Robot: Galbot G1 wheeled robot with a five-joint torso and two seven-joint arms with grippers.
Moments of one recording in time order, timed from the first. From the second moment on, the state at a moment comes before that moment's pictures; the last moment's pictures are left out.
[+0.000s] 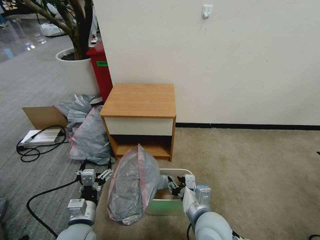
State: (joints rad) left arm 1.68 -1.29 -0.54 -2.06 -0.15 -0.06 -0.17; right arm -1.27 1.00 -0.21 2.13 0.85 -0.29 0.76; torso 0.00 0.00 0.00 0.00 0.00
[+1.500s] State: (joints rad) left arm 1.66 -1.23 -0.40 -2.22 -0.30 0.61 -0.10; right arm -1.47 1.06 0.06 2.24 0.64 -0.08 0.59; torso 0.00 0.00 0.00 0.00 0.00
